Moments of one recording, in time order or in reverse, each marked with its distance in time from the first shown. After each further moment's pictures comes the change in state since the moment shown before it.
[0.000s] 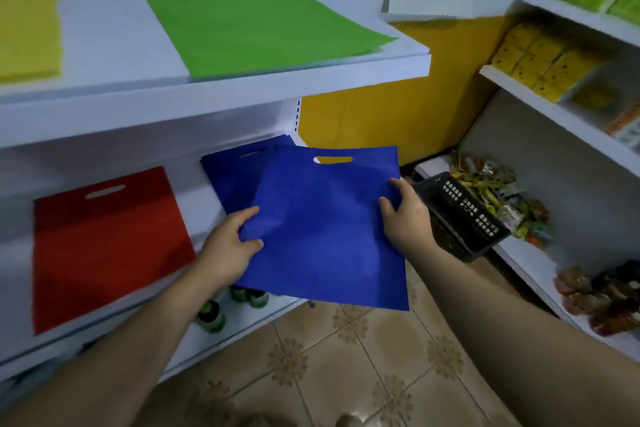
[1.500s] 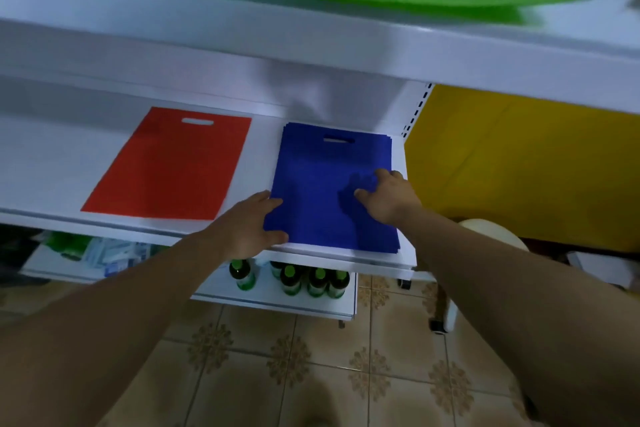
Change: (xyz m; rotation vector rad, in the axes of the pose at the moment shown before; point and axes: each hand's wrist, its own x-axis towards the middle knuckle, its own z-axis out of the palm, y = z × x) left_hand 0.069 -0.023 0.041 0.574 0.131 -0.306; right_hand 0.191 -0.021 0.144 -0.539 -0.679 -0.510
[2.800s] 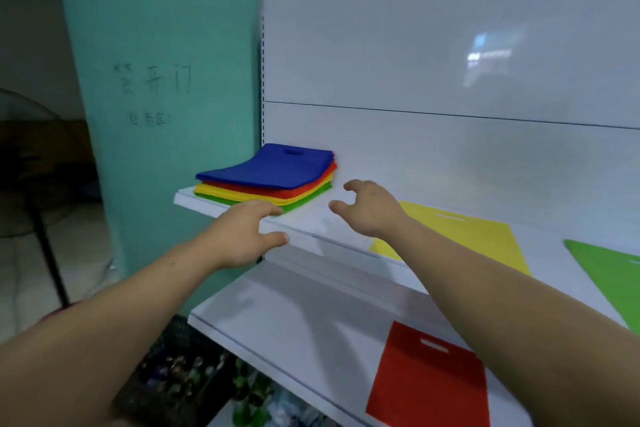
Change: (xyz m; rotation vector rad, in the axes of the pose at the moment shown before) left_hand -0.357 -0.239 -0.398 0.153 0.894 -0.071; right_hand -0.183 -0.600 -0.114 0.030 0.375 -0.802
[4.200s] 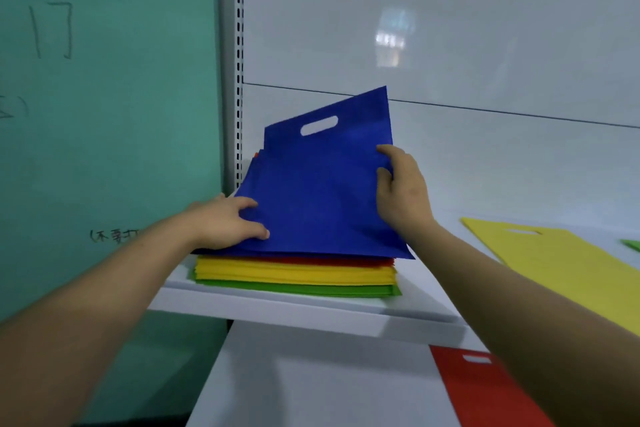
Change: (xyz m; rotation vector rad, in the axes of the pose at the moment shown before) left_hand 0.297 -0.286 -0.016 -0.085 -0.410 0.084; right_hand 0.235 -0.099 0.121 0.103 0.611 0.241
